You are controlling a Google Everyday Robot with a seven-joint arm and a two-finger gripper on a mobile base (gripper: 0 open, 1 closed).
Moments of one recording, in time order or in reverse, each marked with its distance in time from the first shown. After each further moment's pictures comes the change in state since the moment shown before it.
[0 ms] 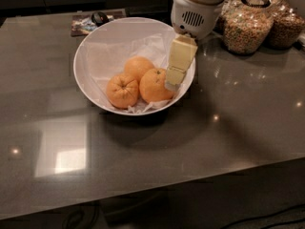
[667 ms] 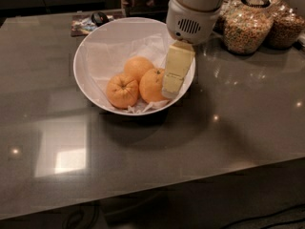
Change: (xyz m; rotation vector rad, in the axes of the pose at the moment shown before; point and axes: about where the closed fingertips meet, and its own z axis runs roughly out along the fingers) arm -0.007 0.015 -0.003 0.058 -0.007 -0.045
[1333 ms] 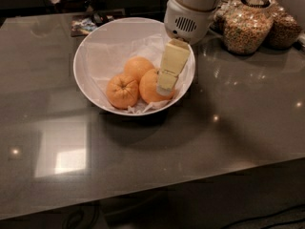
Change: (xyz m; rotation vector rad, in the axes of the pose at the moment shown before) arm -0.006 -0.007 0.012 -0.067 -0.038 0.040
